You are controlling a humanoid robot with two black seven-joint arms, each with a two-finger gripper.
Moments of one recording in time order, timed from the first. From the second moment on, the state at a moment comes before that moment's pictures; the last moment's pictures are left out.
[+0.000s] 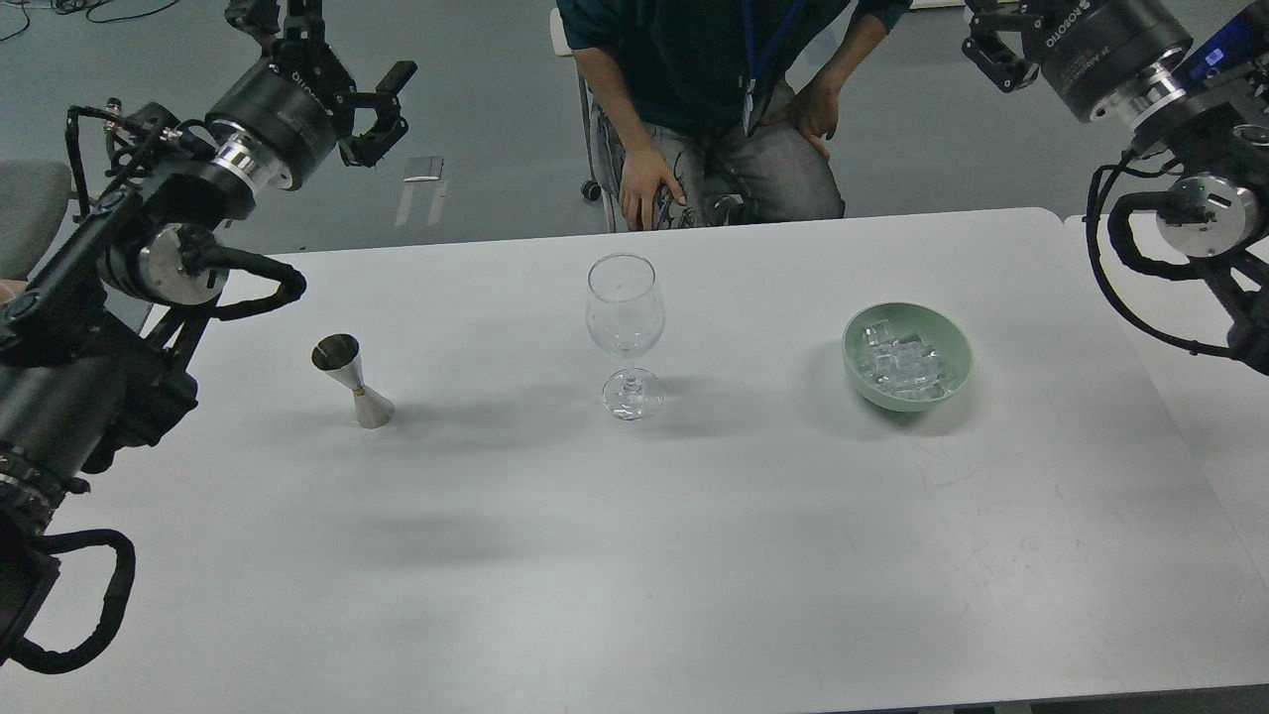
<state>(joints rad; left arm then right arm) -0.90 0.40 -0.96 -0.79 0.35 -0.39 -0.11 1.03 -0.47 0.58 0.66 -0.28 0.43 0.49</state>
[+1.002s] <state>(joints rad) -0.82 0.37 -0.97 -0.72 0.31 -0.43 -0.17 0.99 -0.38 0.61 0.66 -0.28 0.41 0.49</state>
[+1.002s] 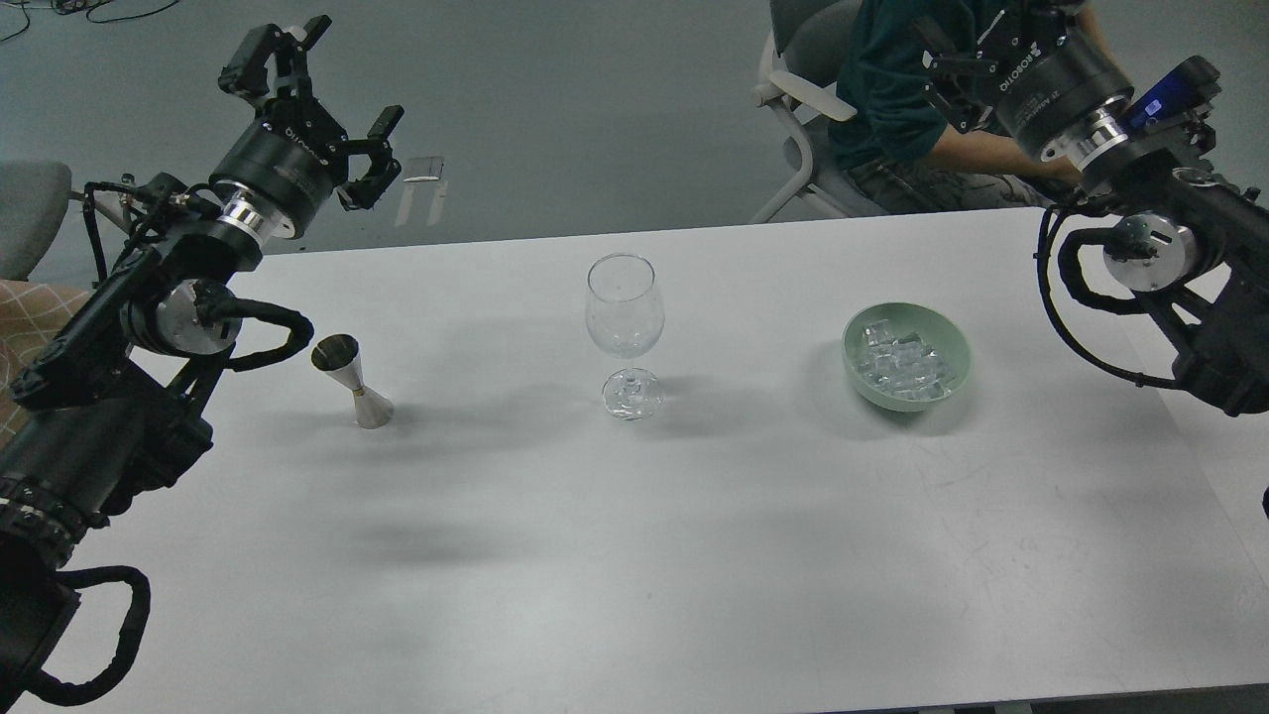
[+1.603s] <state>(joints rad) -0.85 0.41 -0.96 -0.73 0.32 -0.39 -0.15 0.97 -0.30 0.60 0.66 -0.28 0.34 0.49</state>
